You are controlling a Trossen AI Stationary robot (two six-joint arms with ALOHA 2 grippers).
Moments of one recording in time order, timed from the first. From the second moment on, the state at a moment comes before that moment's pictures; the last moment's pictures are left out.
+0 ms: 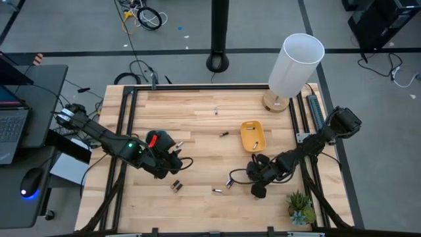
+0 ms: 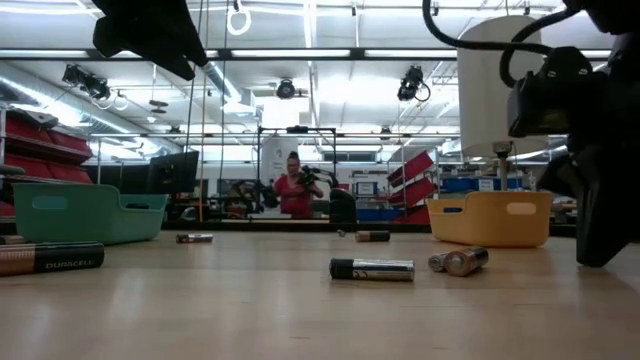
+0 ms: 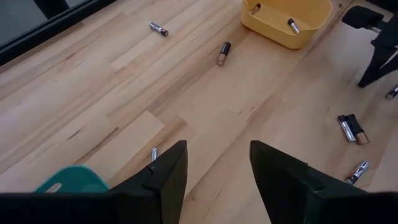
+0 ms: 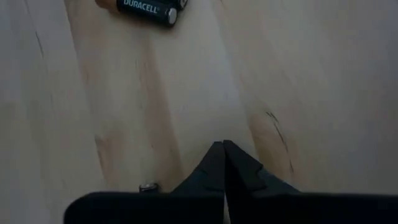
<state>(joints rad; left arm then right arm) -0.49 1.30 1.08 -0.89 -0.73 -1.08 0.53 1.58 0.67 -0.27 0.15 0.85</state>
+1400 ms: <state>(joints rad) -0.49 1.30 1.08 -0.88 -0.70 -1.00 0.85 1.71 0.84 -0.39 0.03 0.83</state>
